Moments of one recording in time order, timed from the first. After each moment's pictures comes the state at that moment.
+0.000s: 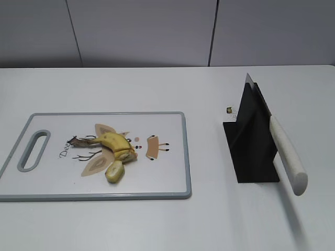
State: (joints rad) left arm 0.01 -0.01 -0.50 -0.13 1.09 0.23; right arm 0.37 0.66 -0.62 0.07 0.97 0.03
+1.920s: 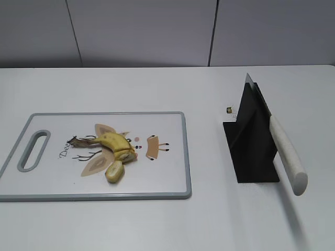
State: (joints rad) left arm 0.01 -0.01 -0.50 -0.14 1.09 0.23; right arm 0.10 -0.01 -0.50 0.07 1.05 -0.05
